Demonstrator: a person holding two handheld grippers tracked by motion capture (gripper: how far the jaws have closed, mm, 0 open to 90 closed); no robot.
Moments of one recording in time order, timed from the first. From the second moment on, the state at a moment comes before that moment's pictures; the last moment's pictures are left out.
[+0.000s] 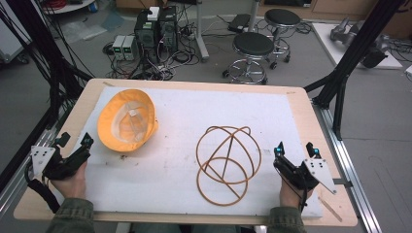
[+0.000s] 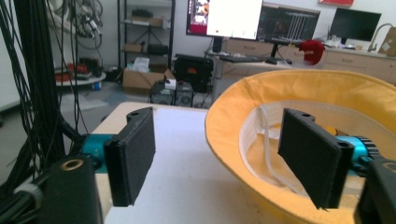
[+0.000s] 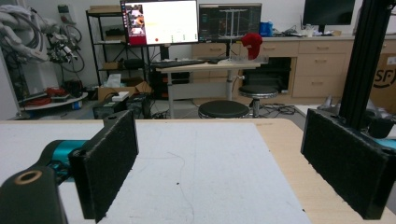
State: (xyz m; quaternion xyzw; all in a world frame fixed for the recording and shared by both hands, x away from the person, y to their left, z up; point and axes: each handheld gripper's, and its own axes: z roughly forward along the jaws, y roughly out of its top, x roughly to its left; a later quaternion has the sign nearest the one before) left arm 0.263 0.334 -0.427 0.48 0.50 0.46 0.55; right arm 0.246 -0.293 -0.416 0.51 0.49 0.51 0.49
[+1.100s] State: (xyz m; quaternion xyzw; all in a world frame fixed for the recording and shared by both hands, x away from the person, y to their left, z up) left arm 0.273 0.333 -0.411 0.49 0.52 0.42 0.56; right arm 0.253 -0.294 -0.421 0.51 0.50 0.52 0.47
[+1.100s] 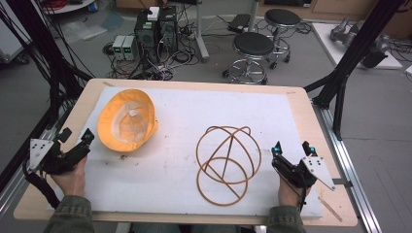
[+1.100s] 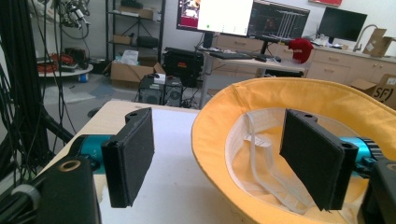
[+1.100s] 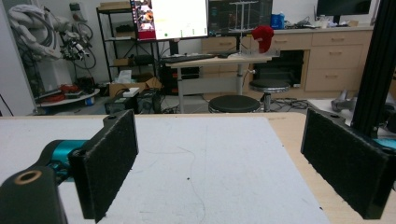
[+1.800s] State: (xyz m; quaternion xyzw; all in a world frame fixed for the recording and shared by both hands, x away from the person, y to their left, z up) left arm 0.320 0.340 -0.392 0.53 0.54 0.39 0.53; right arm 0.255 -0.295 -0.422 0.51 0.50 0.52 0.46
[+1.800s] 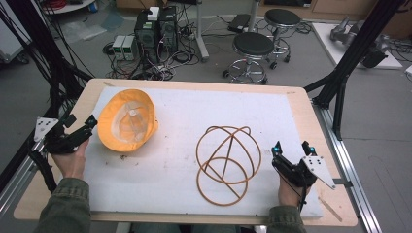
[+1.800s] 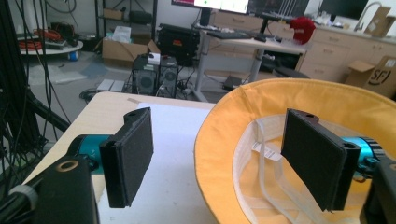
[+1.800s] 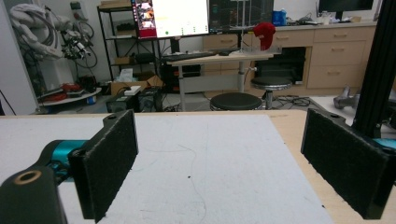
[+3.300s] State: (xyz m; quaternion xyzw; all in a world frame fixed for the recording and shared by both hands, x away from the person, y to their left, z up) left arm 0.386 0.346 -0.424 0.59 0.59 0.27 0.47; right arm 0.257 -0.295 -0.422 0.51 0.51 0.53 0.45
